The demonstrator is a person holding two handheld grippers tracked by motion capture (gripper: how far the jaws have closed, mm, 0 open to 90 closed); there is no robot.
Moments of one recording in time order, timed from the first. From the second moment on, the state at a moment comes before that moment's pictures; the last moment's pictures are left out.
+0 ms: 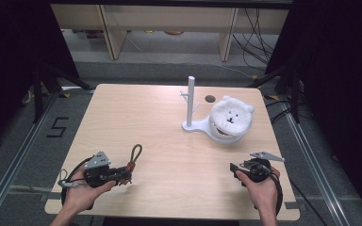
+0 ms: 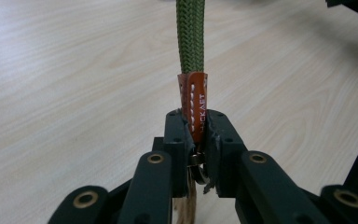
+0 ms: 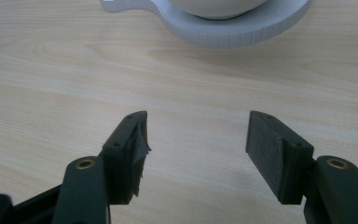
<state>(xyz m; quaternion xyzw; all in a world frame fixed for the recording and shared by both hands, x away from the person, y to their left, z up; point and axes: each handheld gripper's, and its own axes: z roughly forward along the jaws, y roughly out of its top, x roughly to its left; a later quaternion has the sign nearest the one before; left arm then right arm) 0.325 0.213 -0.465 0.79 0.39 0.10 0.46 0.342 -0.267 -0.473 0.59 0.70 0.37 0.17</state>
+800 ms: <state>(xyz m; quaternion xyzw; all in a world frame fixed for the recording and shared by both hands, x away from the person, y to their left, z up) 0.341 0.187 -0.441 0.77 0.36 0.14 0.50 0.342 -0.268 -0.473 0.58 0.71 0.37 0.16</state>
